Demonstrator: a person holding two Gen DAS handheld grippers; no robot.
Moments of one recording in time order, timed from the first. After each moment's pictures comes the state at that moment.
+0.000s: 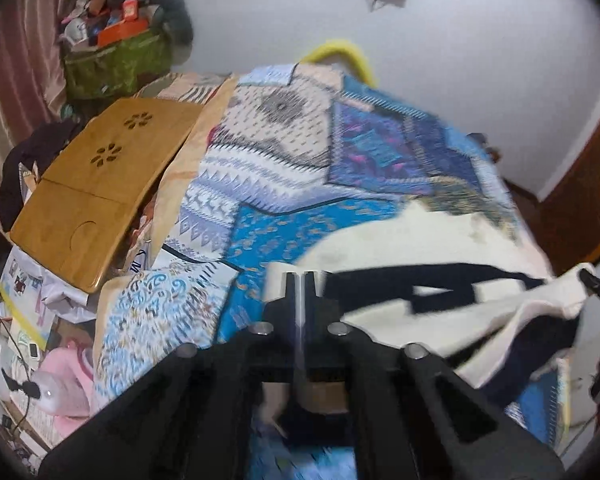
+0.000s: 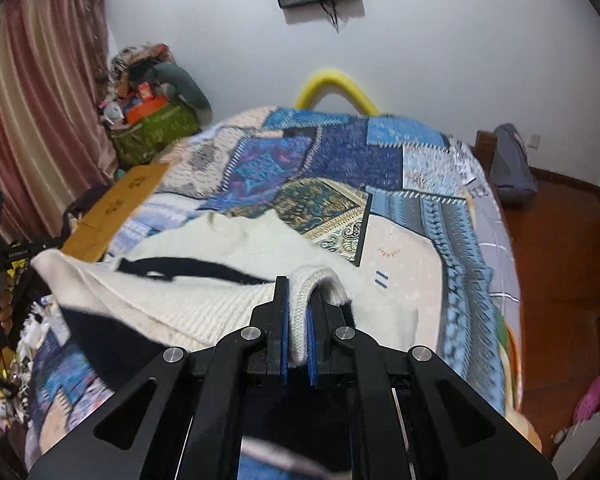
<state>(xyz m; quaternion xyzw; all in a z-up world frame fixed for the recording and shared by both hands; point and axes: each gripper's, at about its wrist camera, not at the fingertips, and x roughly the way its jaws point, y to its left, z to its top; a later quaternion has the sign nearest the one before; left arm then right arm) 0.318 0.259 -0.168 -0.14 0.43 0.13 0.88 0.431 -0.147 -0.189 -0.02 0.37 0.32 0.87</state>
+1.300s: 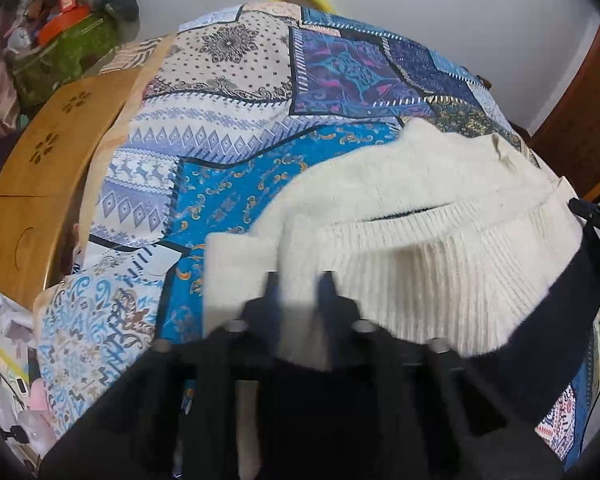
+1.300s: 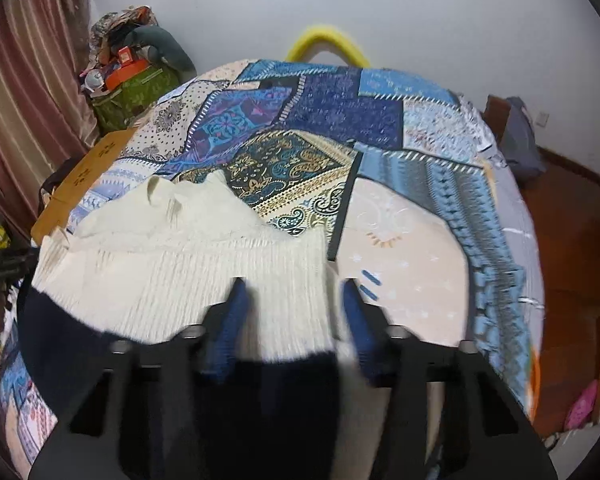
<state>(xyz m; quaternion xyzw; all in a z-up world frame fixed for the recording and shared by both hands) 0.369 0.232 -0.244 -0.09 0.50 0.06 0.86 0.489 -0.131 -0.243 -0.04 0.43 0.31 0.85</state>
